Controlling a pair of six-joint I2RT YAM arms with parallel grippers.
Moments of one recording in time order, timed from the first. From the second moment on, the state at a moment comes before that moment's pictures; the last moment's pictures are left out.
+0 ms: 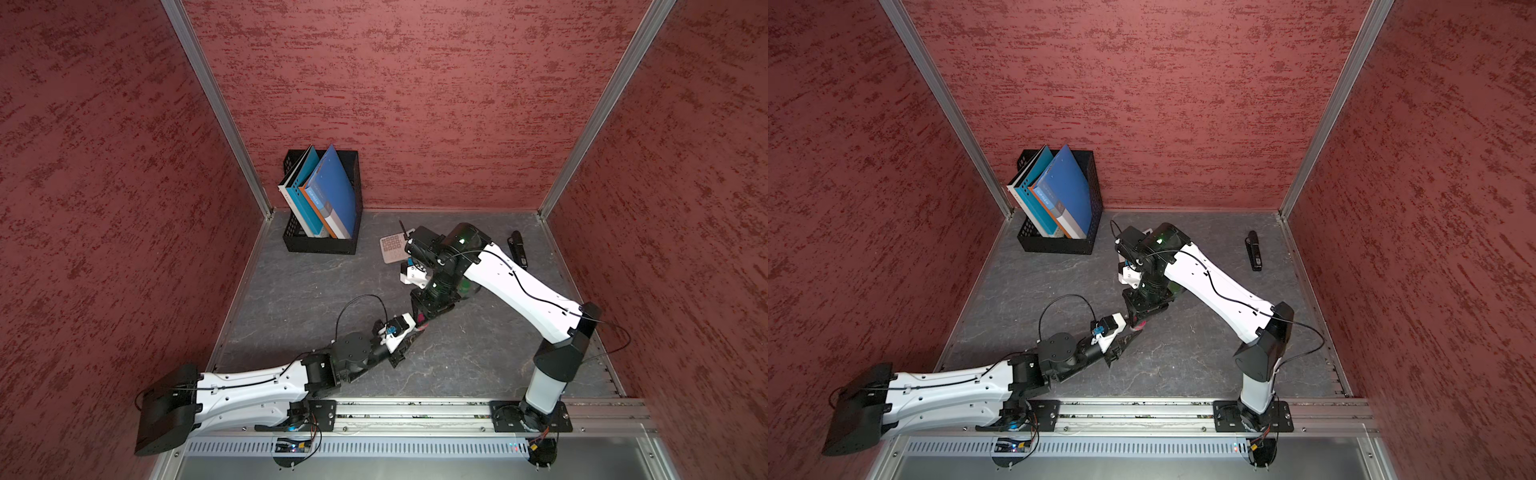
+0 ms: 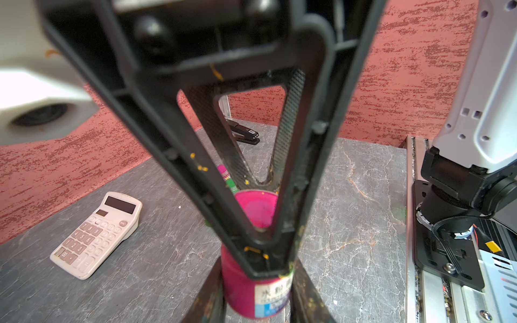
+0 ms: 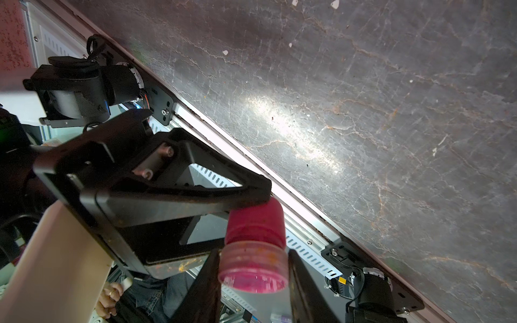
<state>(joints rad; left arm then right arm) -1.22 0.94 0.37 0.45 -0.24 0.08 0.87 1.80 2.01 -1.69 -0.38 0.30</state>
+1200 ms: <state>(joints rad) -1.27 0.99 0.40 0.54 -0.25 0.02 0.77 1.80 2.18 -1.66 -0.19 0.44</state>
